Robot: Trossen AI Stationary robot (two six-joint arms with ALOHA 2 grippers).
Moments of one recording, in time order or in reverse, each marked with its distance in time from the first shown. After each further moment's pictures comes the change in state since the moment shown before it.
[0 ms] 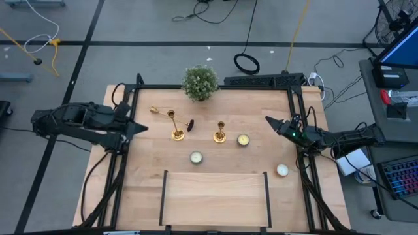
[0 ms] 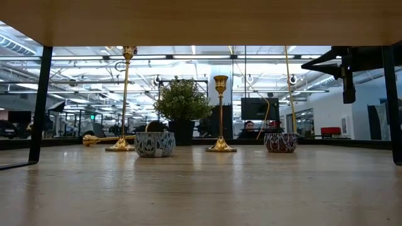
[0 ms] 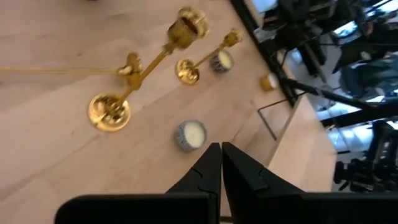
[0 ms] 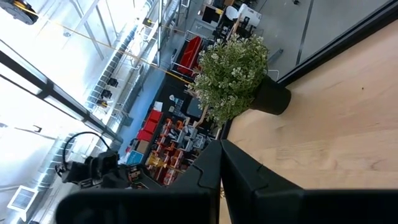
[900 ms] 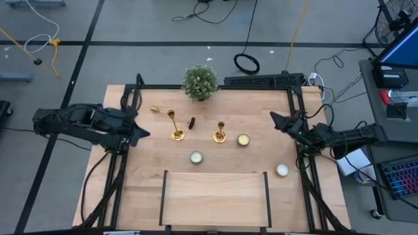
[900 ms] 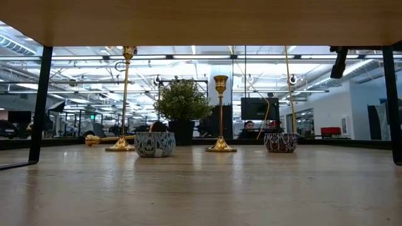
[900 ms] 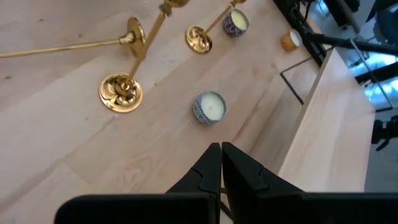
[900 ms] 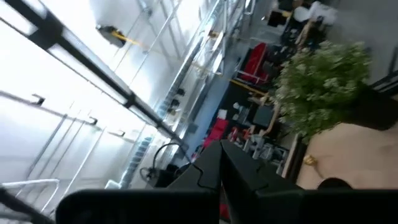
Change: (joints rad) left arm 0.000 0.086 0.000 -0.031 0.087 0.130; right arm 0.001 0.071 0.000 0.426 -0.113 -0.131
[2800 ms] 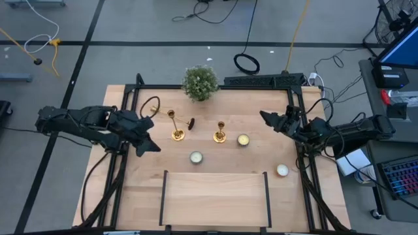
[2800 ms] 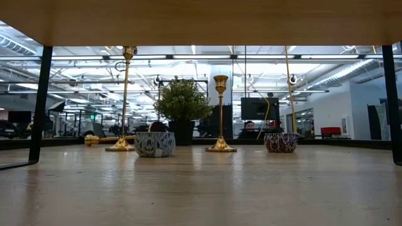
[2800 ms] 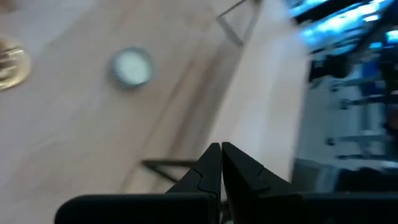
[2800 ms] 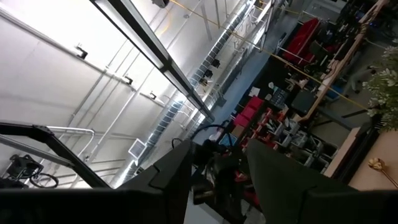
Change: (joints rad) left arm -0.001 0.157 -0.001 0.268 0.325 0.035; right arm 0.000 0.416 0.246 0.264 -0.203 -0.131
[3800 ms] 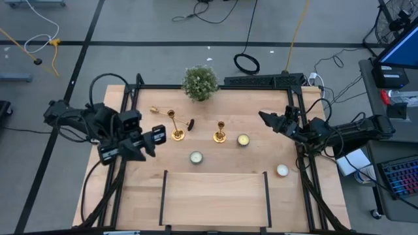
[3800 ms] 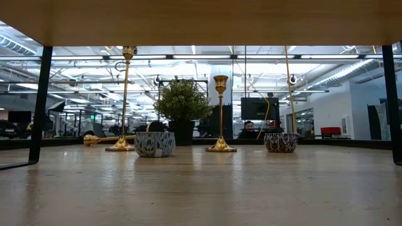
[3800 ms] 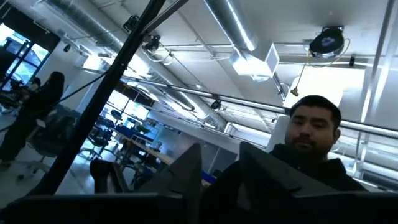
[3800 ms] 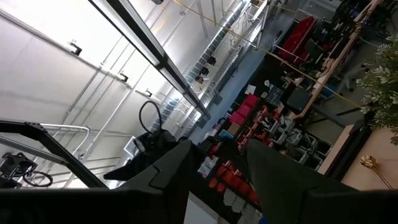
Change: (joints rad) left arm -0.213 0.215 0.092 1.351 0.122 0.229; right arm 0.000 0.004 0.002 -0.021 0.004 0.001
